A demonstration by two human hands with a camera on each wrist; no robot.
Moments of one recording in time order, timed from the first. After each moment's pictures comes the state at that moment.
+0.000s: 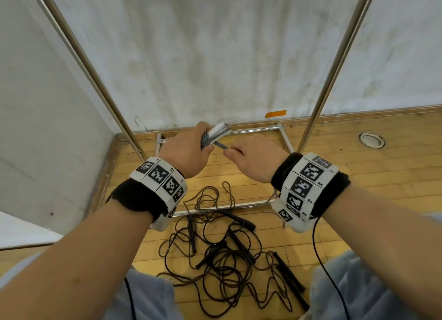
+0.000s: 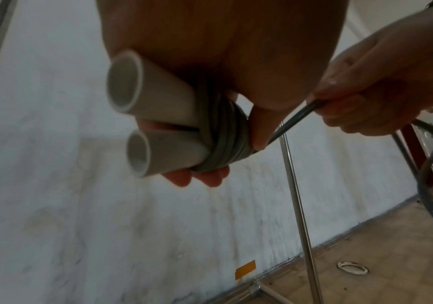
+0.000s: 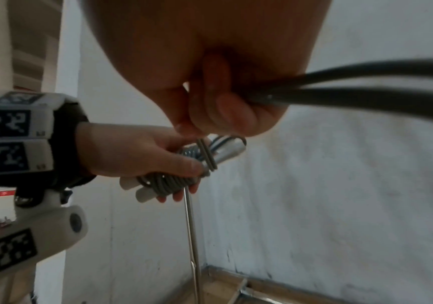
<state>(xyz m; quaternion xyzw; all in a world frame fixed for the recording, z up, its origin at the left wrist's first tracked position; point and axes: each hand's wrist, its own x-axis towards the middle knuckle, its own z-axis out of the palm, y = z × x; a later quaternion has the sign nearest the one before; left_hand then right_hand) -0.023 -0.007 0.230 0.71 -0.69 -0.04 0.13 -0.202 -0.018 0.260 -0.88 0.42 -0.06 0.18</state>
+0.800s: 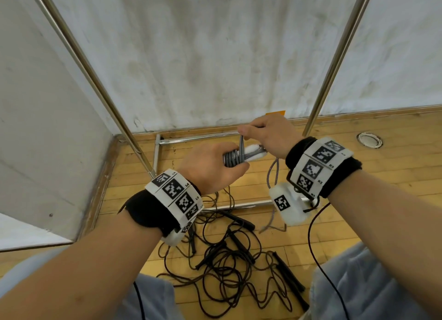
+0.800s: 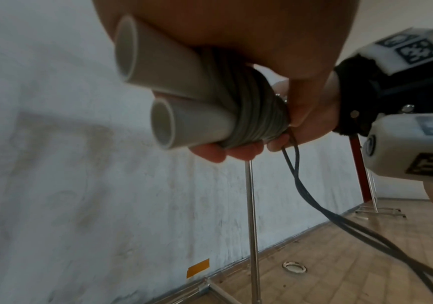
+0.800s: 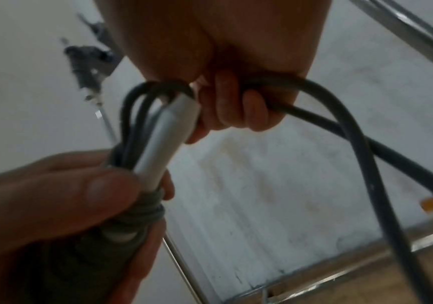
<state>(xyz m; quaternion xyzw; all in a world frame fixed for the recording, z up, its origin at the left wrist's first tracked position) -0.065 0.024 0.237 0.59 -0.75 -0.15 0.25 -0.227 -0.050 0.260 -0.75 0.47 -0.28 0.38</state>
